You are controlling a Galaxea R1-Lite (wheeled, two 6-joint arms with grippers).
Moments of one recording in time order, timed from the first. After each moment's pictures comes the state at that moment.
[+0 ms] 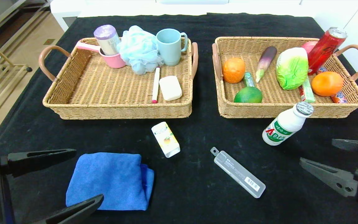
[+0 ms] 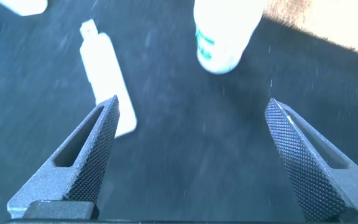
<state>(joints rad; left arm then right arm) -0.50 0.92 -0.65 -0.04 -0.20 0.18 0.50 1.08 -0.66 -0.12 -0.07 -0.03</state>
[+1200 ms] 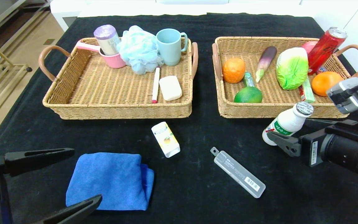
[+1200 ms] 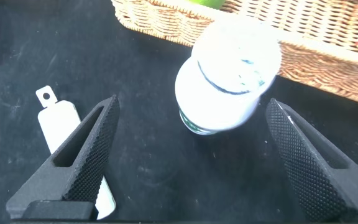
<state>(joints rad) -0.50 0.92 -0.65 -0.04 -0.20 0.19 0.54 1.35 -0.74 -0.36 -0.23 -0.02</state>
